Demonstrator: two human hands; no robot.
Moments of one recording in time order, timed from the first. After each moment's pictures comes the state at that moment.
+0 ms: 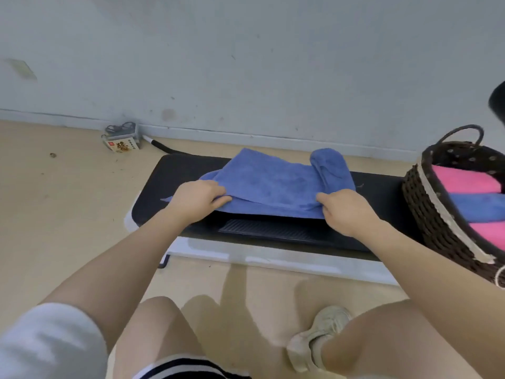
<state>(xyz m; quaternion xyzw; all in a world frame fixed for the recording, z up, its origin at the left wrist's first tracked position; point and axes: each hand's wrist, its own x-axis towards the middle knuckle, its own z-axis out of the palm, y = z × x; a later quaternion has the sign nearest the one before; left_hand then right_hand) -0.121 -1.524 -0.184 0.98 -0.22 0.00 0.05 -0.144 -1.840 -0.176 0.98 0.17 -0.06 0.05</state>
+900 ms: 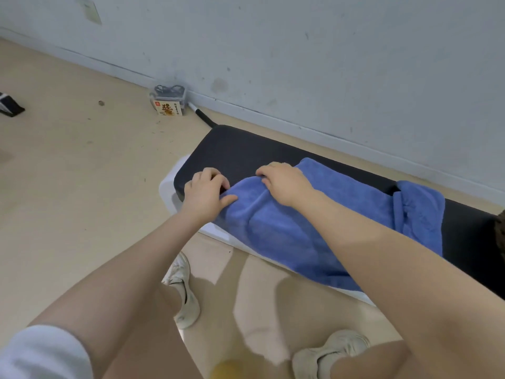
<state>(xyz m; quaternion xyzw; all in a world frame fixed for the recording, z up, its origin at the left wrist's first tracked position) -0.147 -1.461 -0.255 0.97 0.10 0.00 0.21 -0.075 -1.631 -0.217 0.95 0.30 -0.10 -0.02</state>
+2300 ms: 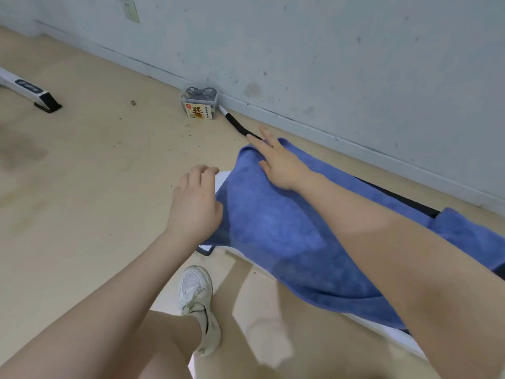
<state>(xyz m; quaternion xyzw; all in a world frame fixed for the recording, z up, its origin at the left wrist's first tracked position) -0.143 -1.383 -0.231 0.97 0.17 0.06 0.17 0.015 -1.515 -0.232 0.90 0.37 -0.12 -0.17</state>
